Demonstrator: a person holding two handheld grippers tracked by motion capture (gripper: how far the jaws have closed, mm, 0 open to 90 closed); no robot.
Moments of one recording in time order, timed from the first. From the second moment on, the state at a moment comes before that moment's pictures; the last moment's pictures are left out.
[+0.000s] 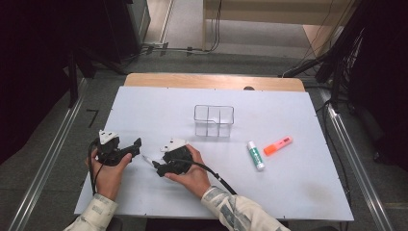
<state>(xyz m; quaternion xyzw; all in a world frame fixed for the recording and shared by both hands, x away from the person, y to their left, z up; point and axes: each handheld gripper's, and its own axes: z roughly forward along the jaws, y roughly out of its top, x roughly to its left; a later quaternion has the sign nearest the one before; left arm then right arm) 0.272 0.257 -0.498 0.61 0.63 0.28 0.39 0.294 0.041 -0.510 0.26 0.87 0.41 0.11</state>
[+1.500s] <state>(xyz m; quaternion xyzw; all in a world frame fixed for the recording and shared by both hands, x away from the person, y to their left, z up) 0.273 0.258 -0.499 0.61 0.63 0.28 0.39 0.297 0.087 -0.516 0.22 0.89 0.37 0.11</state>
